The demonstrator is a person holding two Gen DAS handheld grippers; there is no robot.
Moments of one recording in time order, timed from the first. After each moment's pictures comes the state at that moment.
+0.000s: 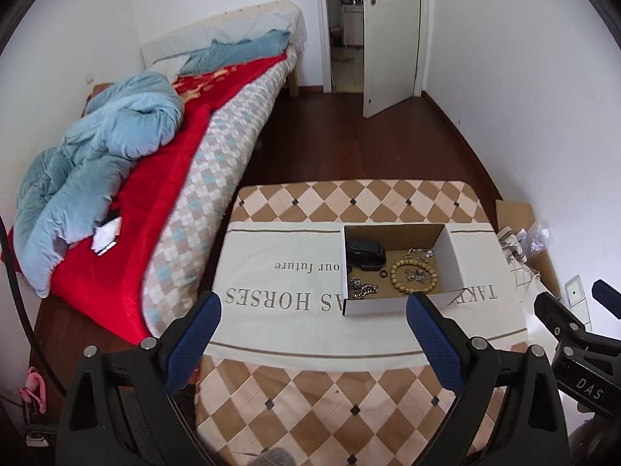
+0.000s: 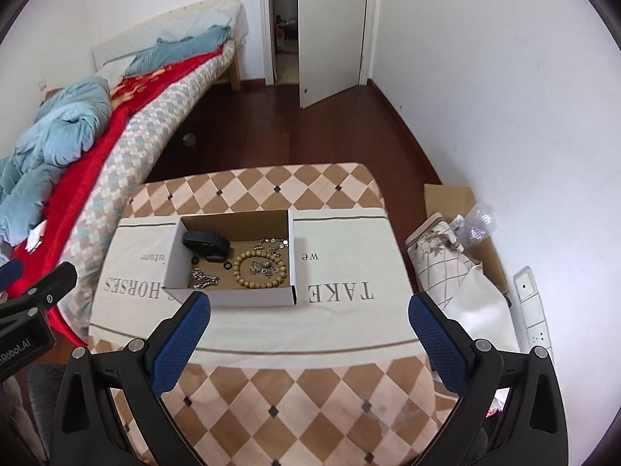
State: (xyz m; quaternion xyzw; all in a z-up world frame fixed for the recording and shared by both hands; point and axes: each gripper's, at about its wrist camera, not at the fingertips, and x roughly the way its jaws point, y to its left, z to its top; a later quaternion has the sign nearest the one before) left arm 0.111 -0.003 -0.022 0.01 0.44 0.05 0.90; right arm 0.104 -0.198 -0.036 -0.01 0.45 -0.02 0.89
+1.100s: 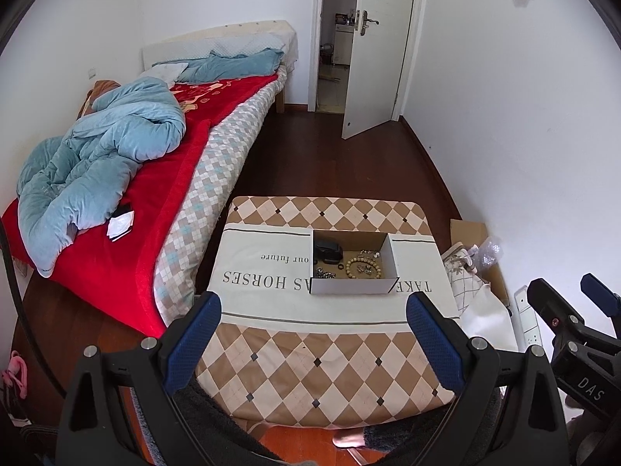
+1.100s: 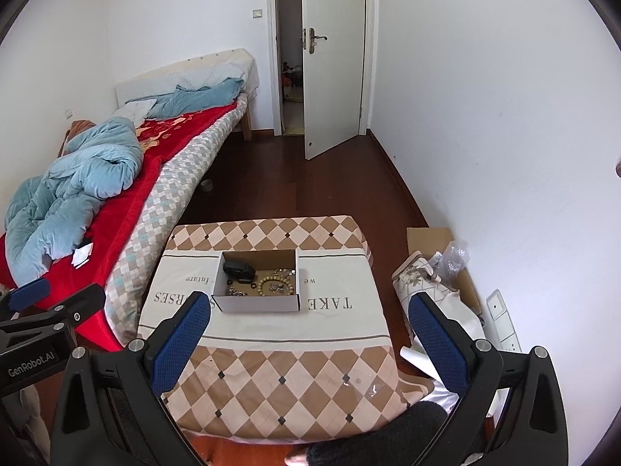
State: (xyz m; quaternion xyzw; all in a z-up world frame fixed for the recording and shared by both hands) left arm 0.009 -0.013 0.080 -0.04 0.42 0.02 0.91; right arm -0.017 -0.203 0.103 -0.01 0.37 -0.01 0.93
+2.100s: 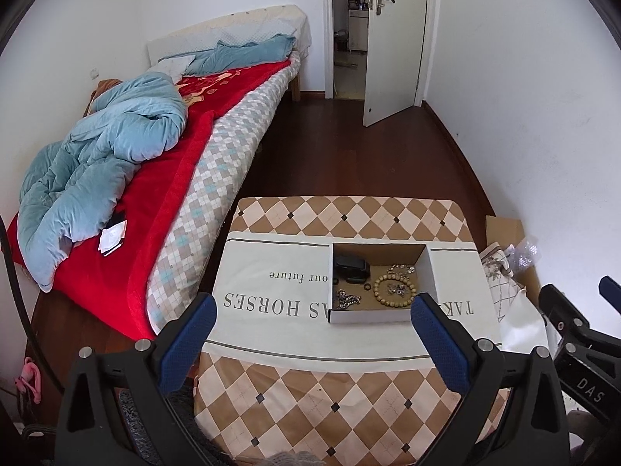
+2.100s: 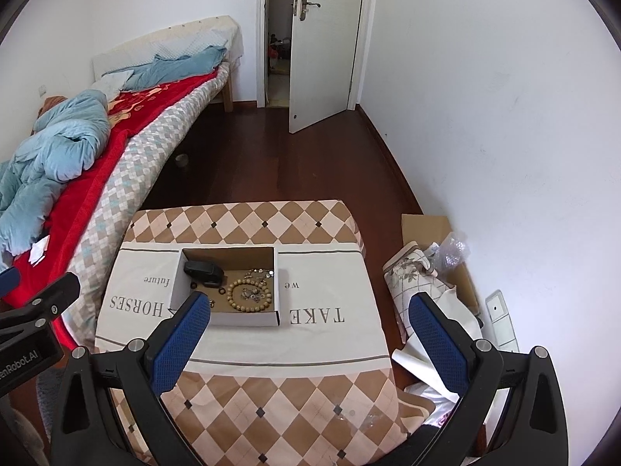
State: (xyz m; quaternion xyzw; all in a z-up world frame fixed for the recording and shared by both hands) left arm 0.115 -0.013 0.019 -0.01 0.44 0.05 0.90; right arm 0.102 -0.201 0.028 -0.03 0.42 -0.04 0.91
